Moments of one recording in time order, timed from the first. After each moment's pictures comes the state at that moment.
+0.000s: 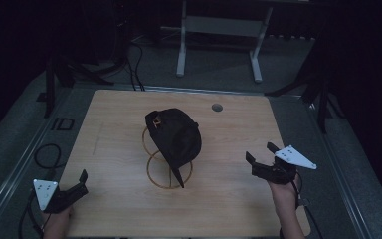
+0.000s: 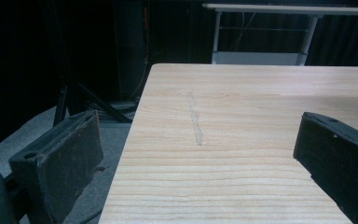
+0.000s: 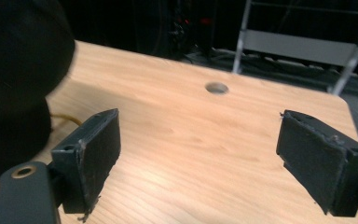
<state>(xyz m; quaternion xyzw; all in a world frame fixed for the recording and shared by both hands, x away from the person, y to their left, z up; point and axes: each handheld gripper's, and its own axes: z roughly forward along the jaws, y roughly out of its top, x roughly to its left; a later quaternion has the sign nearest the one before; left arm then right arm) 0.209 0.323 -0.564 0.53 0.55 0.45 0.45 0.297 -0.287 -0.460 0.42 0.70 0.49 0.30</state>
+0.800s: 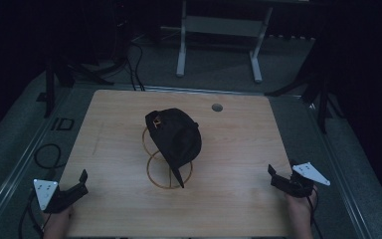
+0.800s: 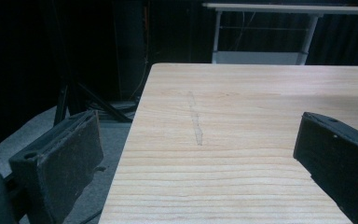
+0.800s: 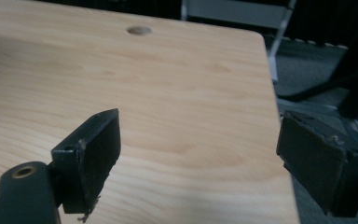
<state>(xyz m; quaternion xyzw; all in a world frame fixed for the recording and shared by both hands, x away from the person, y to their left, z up) 0.209 0.323 -0.564 0.54 0.55 0.45 0.45 0.287 -0.355 -0.520 0.50 0.68 0.41 0.35</state>
